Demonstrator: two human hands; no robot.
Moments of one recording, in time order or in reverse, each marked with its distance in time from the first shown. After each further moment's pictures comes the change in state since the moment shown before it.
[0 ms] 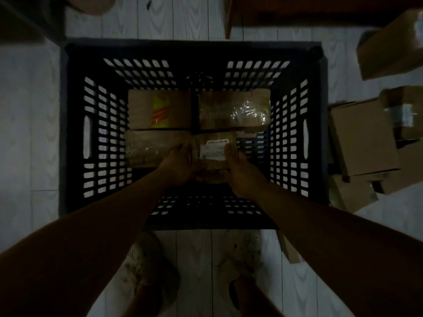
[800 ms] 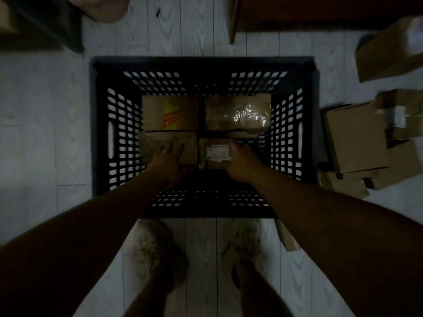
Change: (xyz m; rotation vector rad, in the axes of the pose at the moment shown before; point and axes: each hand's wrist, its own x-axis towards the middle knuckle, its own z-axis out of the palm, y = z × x) left_hand -0.048 -0.012 -0.045 0.298 0.034 -0.030; right_hand -0.007 -0.048 -0.038 0.126 -0.035 0.130
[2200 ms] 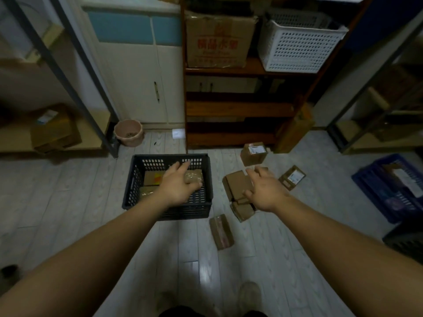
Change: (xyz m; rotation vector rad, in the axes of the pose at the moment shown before) left_hand -0.593 0.229 -0.084 -0.353 0.495 0.312; right_hand -0.674 -0.023 -0.134 -0.563 0.614 -0.079
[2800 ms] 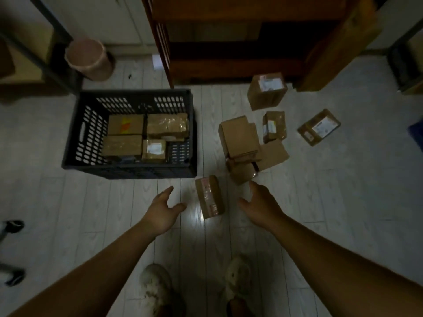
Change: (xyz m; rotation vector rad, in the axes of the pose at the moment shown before) left_hand 0.101 -0.106 0.310 -0.280 -0.193 -0.499; right_hand 0.127 0.182 0.281 0.527 -0.351 0.194
